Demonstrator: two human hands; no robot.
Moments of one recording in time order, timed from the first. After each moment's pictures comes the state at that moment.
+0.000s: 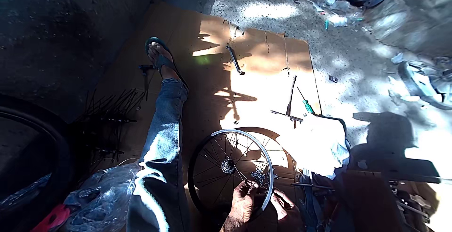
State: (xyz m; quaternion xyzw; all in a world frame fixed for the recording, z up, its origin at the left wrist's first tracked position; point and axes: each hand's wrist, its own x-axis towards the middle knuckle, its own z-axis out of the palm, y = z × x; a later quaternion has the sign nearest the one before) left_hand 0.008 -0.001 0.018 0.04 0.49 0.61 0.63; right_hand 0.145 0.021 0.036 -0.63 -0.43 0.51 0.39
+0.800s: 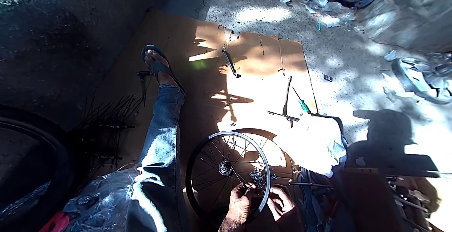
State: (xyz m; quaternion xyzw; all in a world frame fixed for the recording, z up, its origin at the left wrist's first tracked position) left_hand 0.003 -0.002 0.022 0.03 0.52 0.57 0.64; right_hand 0.169 0.034 0.019 -0.51 -0.67 0.44 0.31
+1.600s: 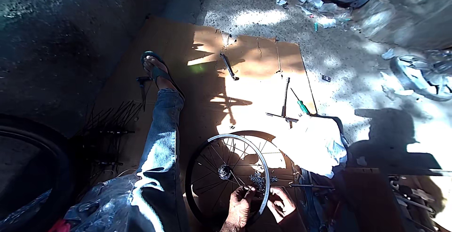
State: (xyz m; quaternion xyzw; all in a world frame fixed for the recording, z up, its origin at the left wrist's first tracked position) left_hand 0.002 -0.003 0.025 0.03 0.53 0.56 0.63; right_hand 0.177 0.043 0.015 -0.48 -0.70 0.44 0.28
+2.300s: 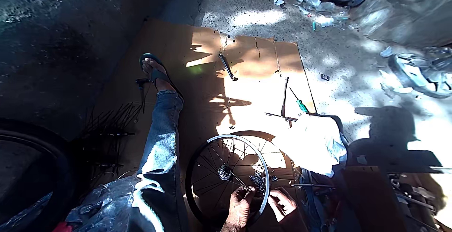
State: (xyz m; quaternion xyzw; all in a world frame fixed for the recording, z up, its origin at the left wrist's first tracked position) left_hand 0.002 -0.003 0.022 0.04 0.53 0.56 0.63; right_hand 0.177 0.045 0.007 -0.48 -0.72 0.40 0.30
